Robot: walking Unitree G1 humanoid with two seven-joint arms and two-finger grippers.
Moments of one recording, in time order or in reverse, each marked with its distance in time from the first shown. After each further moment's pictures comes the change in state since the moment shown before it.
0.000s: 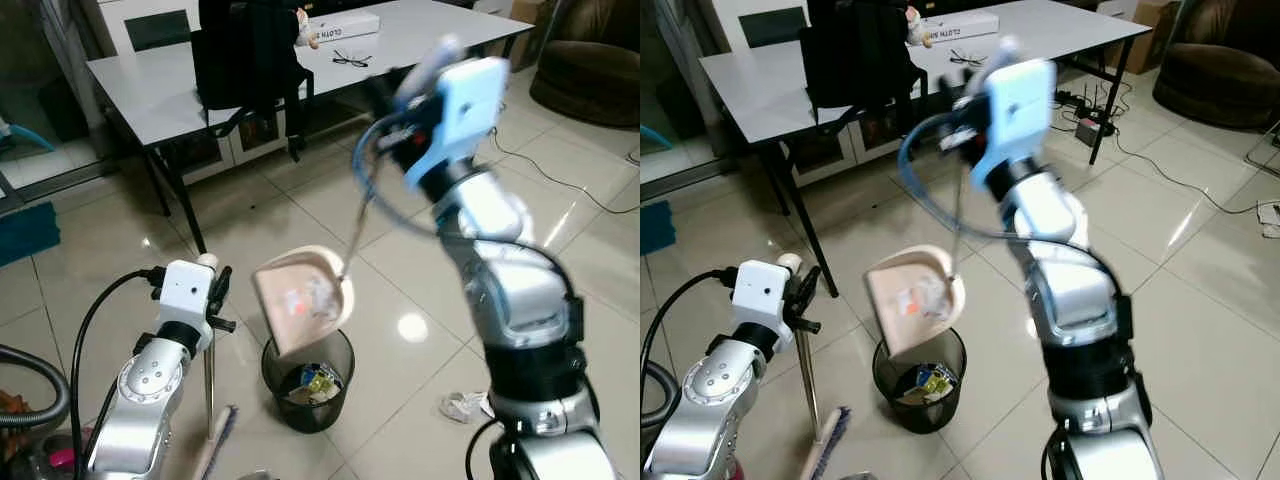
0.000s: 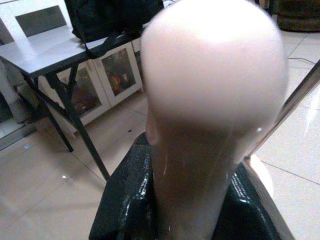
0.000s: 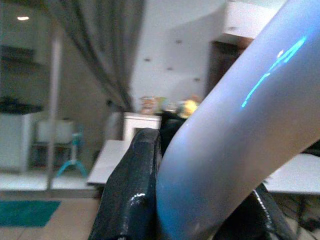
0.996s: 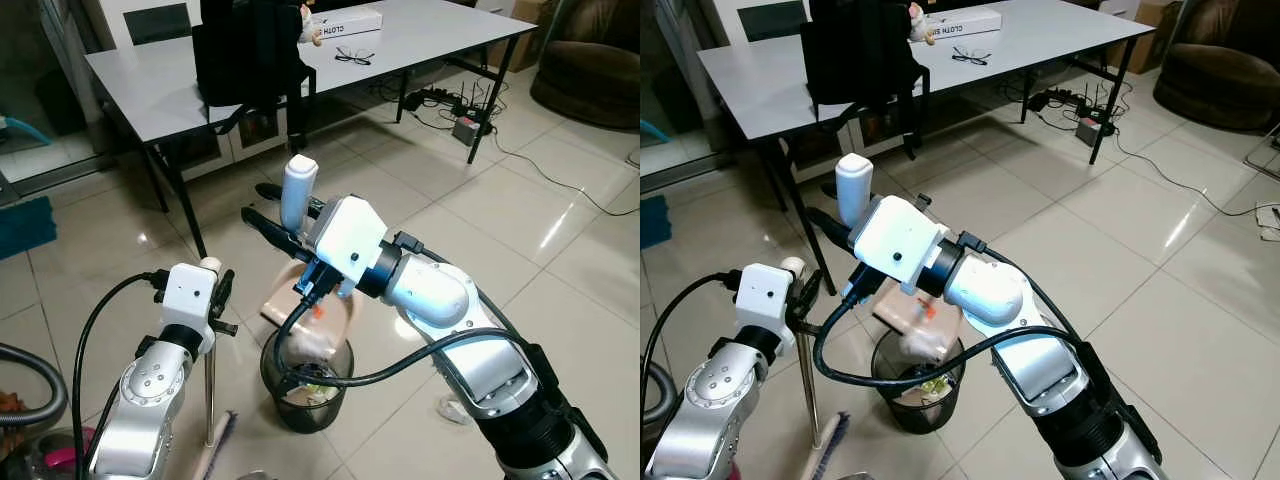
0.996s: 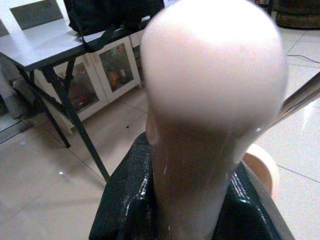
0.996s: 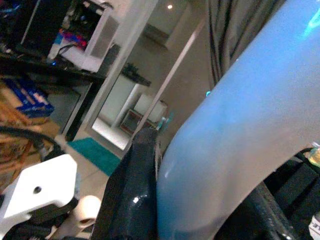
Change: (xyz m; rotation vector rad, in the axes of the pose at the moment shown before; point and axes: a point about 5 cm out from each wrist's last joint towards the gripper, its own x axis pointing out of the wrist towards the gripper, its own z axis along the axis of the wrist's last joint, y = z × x) left arm -0.001 -0.002 -0.003 0.004 0.012 -0.006; right arm -0.032 0.082 -0.018 -0.220 -0.053 0.550
